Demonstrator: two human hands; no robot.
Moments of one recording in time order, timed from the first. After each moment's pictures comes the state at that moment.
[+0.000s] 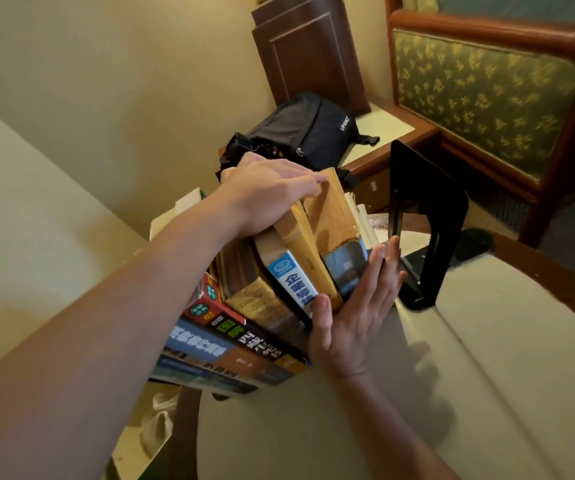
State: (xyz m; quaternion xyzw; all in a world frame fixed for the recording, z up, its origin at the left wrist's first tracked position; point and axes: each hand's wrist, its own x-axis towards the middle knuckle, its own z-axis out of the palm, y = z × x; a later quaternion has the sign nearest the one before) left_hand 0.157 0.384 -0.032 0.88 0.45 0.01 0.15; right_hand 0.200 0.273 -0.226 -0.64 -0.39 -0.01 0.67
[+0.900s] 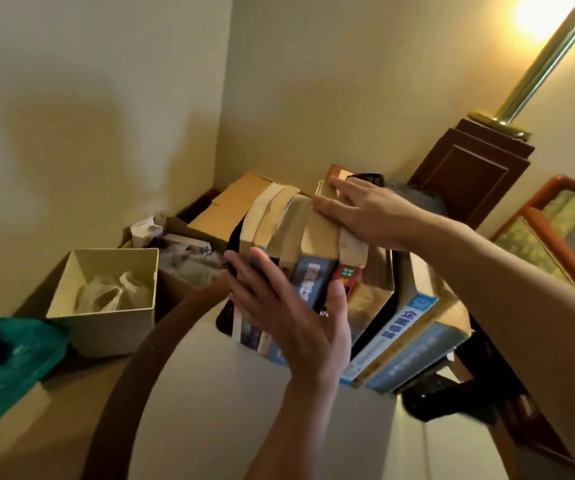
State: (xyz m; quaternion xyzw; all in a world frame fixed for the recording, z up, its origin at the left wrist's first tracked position) left_hand 0.131 0.253 -0.160 0.31 0.66 0.69 -0.03; right_hand 0.163 0.357 -0.008 -0.49 -0.86 0.10 0.02
